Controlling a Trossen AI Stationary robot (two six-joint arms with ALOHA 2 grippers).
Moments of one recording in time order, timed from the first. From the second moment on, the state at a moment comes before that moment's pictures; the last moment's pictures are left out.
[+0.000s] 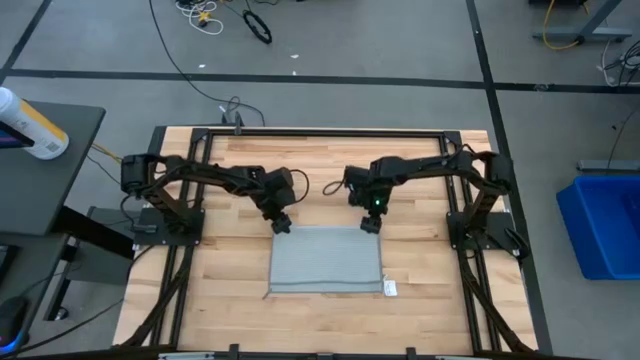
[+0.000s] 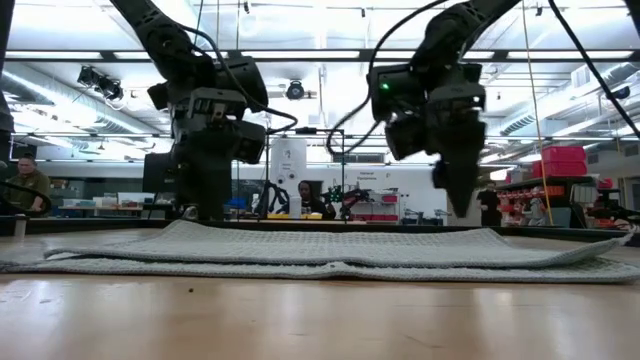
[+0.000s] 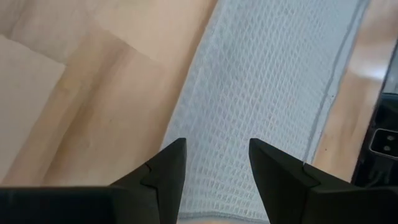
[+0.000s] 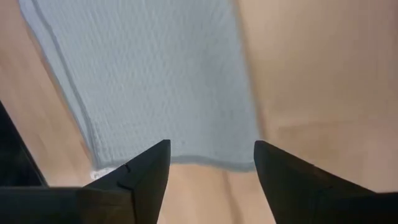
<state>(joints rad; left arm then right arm) 0.25 1.61 0.79 -0.32 0.50 -0.42 -0.24 1.78 1.16 -0.92 -0.45 0.08</state>
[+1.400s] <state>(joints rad) 0.28 1.67 0.74 -0.36 0.56 -0.36 -0.32 1.78 1.03 -0.81 -0.55 -0.01</state>
